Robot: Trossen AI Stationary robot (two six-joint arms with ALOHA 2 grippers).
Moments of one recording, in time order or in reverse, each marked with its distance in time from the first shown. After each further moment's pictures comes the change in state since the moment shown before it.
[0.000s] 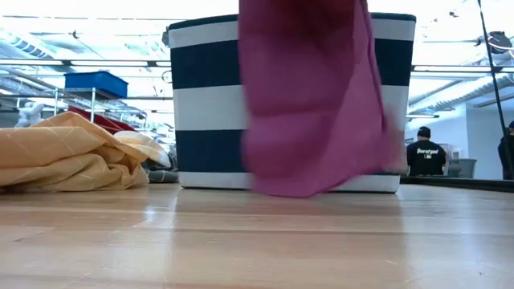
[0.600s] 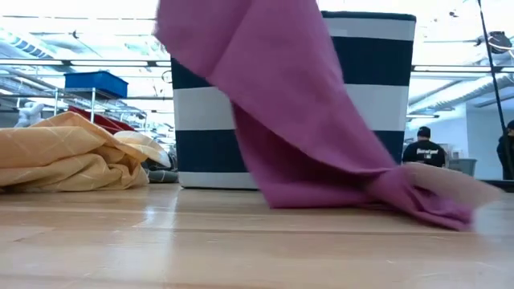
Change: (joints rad) left arm -0.066 0.001 0.000 -0.295 0.358 -0.356; right arm 0.158 -0.258 0.000 0.103 -0.422 -0.004
